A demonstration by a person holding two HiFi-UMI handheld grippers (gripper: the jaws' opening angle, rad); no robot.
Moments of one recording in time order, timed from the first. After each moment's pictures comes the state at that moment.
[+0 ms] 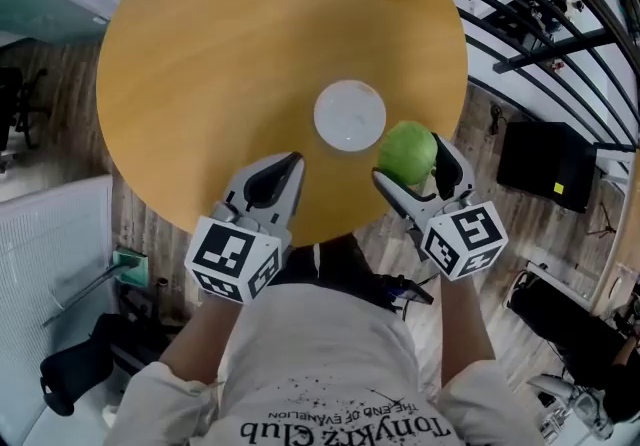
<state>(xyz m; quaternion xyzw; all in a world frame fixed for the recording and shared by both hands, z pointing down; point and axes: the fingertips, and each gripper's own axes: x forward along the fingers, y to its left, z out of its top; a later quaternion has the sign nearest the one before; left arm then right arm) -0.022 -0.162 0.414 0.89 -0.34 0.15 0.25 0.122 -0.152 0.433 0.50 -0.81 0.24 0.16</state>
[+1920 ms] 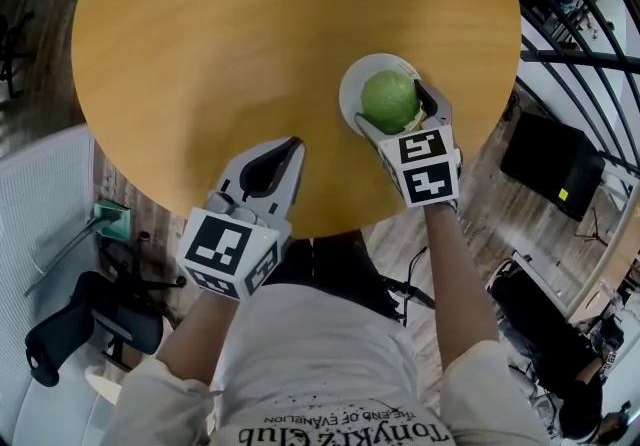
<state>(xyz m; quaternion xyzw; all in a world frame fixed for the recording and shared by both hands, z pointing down) -0.053 -0.191 0.505 0.85 -0.37 0.17 0.34 0.075 -0.239 0.608 0.42 -0.77 0.23 0.41</state>
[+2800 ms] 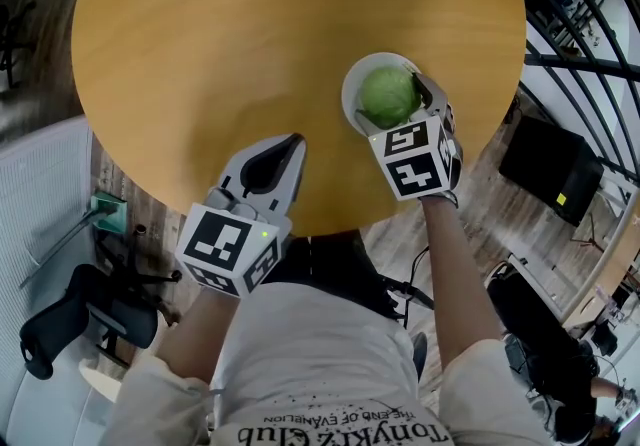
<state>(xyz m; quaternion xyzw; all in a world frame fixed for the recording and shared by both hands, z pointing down) -0.055 -0.191 0.510 0.84 -0.38 0.16 0.35 0.068 -0.244 0.620 0.39 -0.76 0.19 0.48</state>
